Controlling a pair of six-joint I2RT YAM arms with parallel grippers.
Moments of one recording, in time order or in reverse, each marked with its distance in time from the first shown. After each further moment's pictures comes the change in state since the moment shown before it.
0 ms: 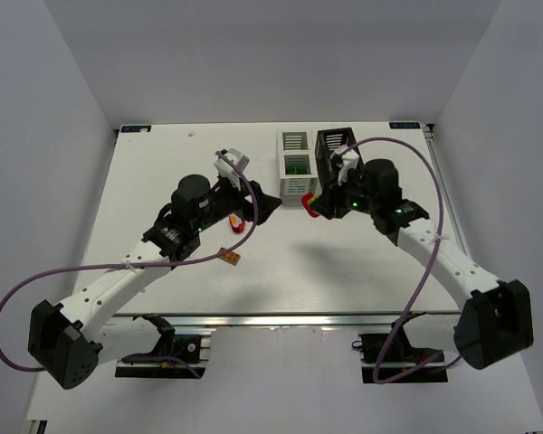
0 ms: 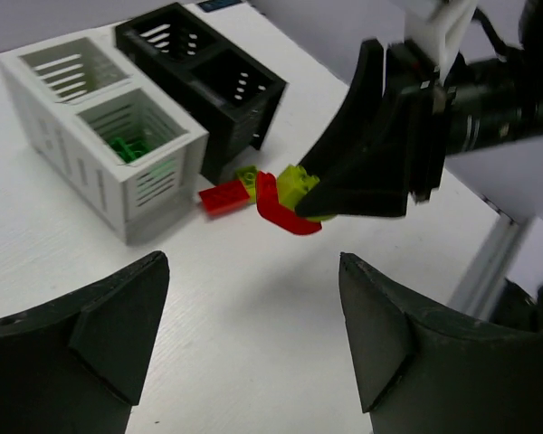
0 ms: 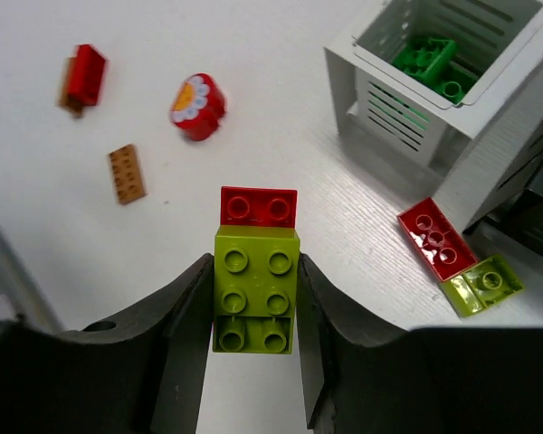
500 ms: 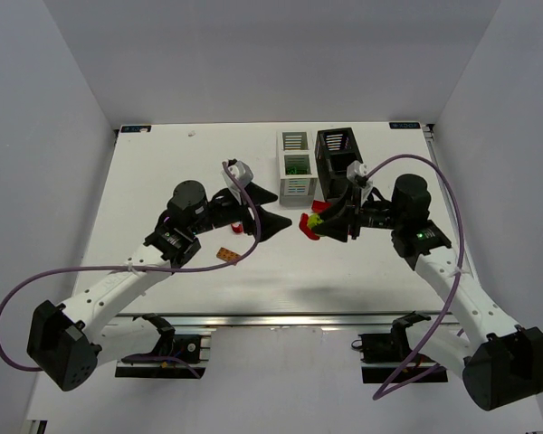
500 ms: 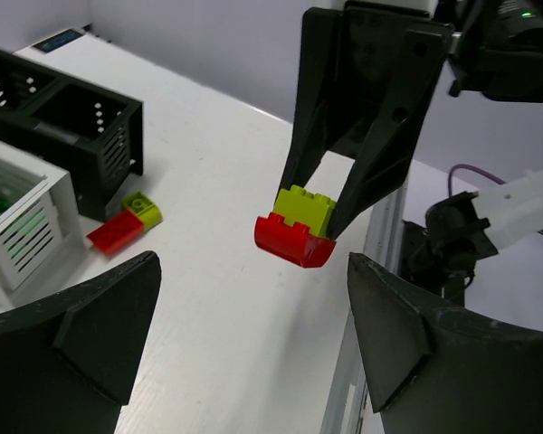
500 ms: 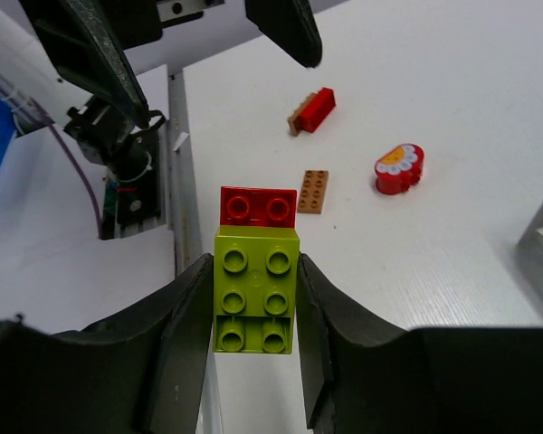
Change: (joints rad) left arm 0.000 -0.013 -0.081 0.194 0.379 0.006; right arm -0.143 -0.275 -0.181 0.202 -0.693 0.038
